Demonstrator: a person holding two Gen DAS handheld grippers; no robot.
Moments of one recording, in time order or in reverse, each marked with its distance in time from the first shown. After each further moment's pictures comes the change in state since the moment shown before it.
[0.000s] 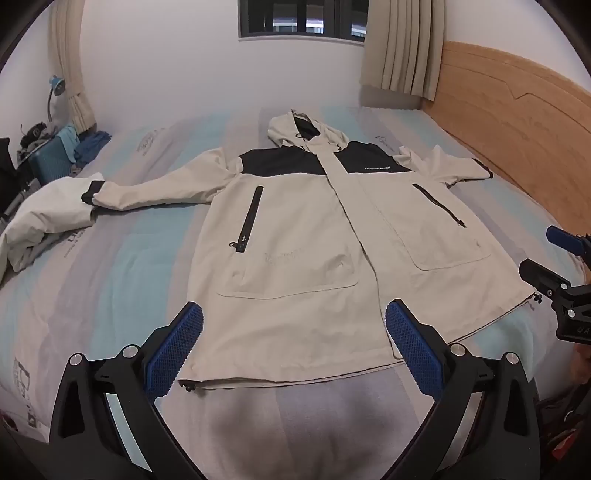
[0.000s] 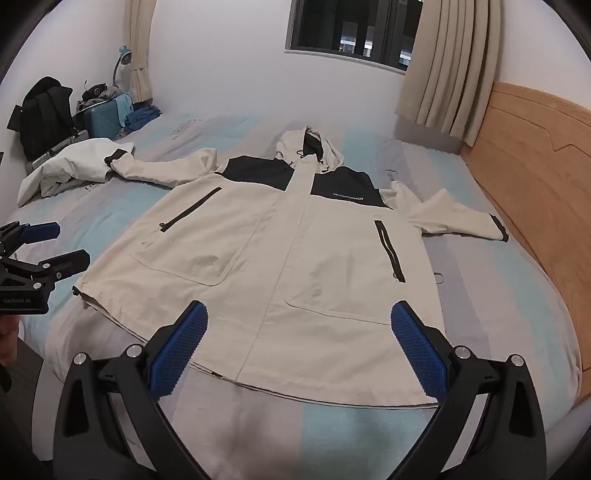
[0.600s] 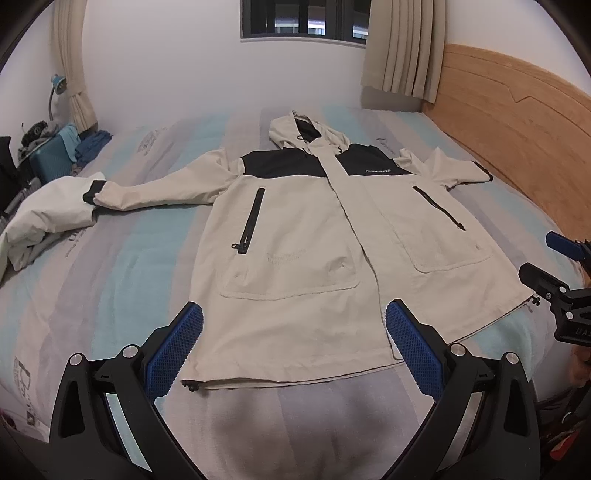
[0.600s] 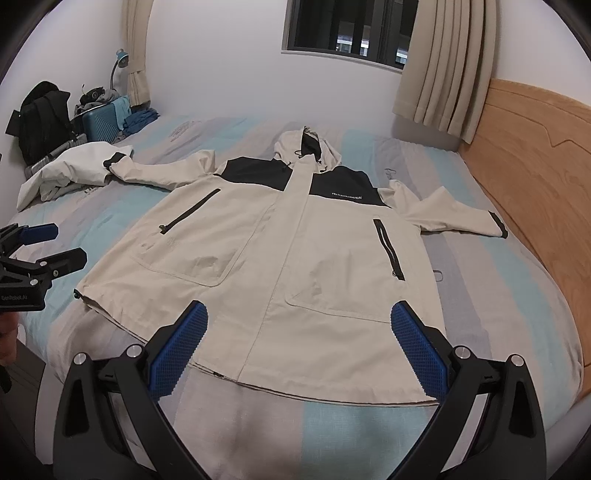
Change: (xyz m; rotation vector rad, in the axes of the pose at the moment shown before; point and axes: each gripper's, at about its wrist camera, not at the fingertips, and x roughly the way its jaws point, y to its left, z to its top) left arm 0.000 0.010 -0.006 -0.008 -0.011 -0.007; right arm -0.003 0.001 -0.002 0.014 -0.005 -0.002
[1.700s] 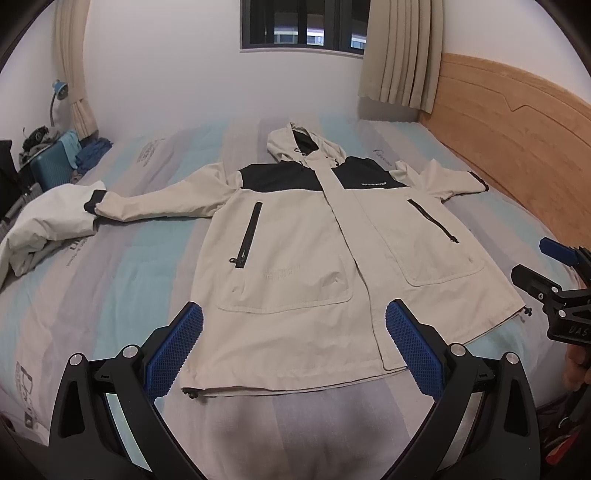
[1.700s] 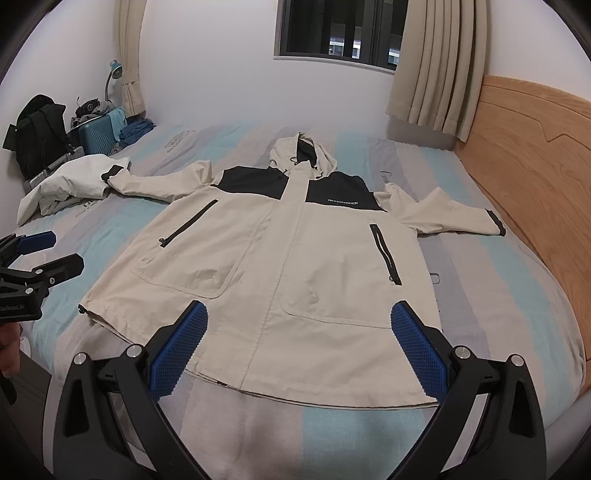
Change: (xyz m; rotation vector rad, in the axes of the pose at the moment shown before) left arm -0.015 -0.008 0.014 -0.002 -0.033 -0.005; right arm -0.006 -0.009 0.010 0.035 -0.011 0.002
